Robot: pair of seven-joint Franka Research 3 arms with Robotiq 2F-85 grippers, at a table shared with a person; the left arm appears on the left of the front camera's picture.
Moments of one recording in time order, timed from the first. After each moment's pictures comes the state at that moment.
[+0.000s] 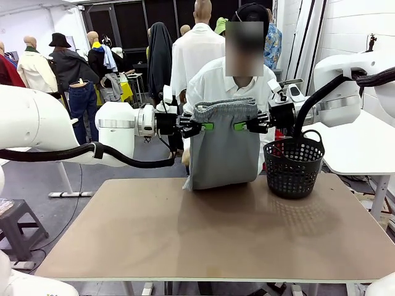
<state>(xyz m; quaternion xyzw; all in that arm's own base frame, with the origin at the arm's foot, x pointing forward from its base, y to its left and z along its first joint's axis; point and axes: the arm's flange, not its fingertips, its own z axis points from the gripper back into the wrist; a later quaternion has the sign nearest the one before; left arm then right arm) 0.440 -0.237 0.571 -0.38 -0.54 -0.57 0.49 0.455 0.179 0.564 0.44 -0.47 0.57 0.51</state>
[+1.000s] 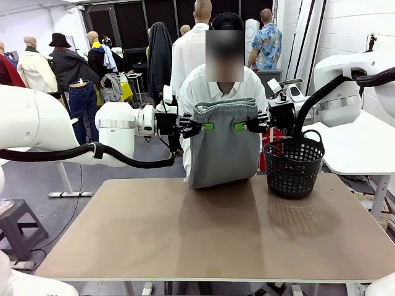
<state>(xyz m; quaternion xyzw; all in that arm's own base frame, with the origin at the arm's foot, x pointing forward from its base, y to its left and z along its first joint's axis) 0.440 -0.237 0.570 -0.38 -0.54 -0.57 0.49 0.455 0.178 0.564 0.44 -0.47 0.57 0.51</state>
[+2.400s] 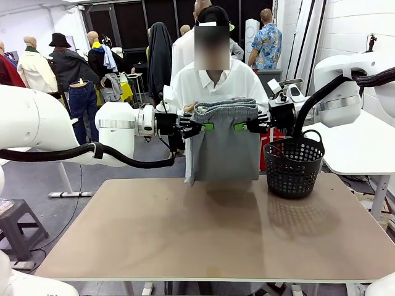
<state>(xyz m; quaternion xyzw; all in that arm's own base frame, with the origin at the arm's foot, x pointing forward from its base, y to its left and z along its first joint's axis) 0.440 -0.237 0.570 -0.38 -0.54 -0.57 0.49 0.455 0.178 0.562 0.44 -0.47 0.57 0.51</state>
